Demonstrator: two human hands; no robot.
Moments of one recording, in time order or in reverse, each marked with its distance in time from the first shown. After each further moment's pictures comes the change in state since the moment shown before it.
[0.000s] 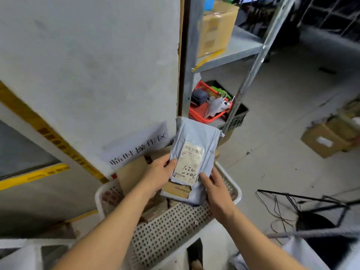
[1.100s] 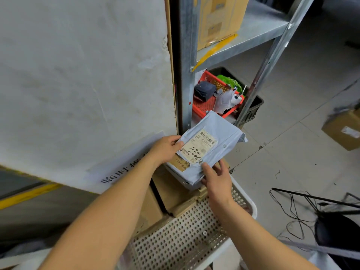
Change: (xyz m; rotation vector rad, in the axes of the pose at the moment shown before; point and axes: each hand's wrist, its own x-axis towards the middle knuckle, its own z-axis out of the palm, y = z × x) left_hand 0.186 0.039 -0.008 0.200 -0.115 -0.049; right_hand 0.143 0.010 0.004 0.059 0.363 0.103
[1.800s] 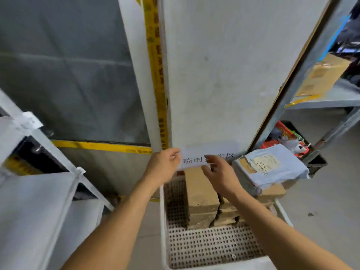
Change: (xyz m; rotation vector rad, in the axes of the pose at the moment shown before) left_hand -0.349 -0.091 -0.113 0.049 0.670 0.018; right_hand -0.218 -0.034 0.123 -1.054 -0.651 -0.637
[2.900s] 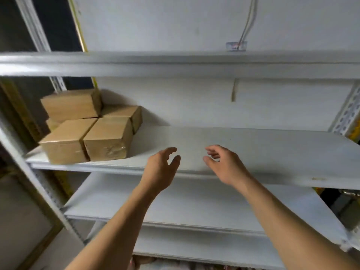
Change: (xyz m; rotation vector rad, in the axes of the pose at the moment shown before) left_hand -0.640 -0.032 -0.187 0.277 1.527 -1.048; right_hand -0.401 -0.401 0.266 0.124 -1.207 -1.386
